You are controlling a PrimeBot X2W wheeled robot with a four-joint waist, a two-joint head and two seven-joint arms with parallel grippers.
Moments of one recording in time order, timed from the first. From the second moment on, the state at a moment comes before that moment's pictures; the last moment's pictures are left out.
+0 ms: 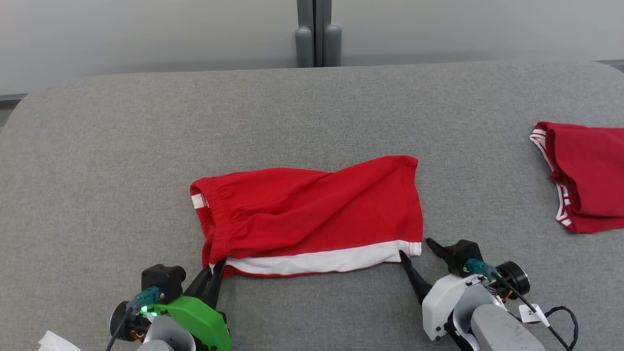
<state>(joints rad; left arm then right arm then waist) -0.19 0.24 -0.46 0.45 -0.55 -0.11 -0.13 -0.37 -0.05 0.29 0.81 0.12 0.13 -0.24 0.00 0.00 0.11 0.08</state>
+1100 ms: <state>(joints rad) -0.38 0.39 -0.35 -0.14 -0.67 -0.11 -0.03 -0.34 -0.10 0.12 -0.13 0.23 0.13 0.04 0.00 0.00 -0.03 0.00</state>
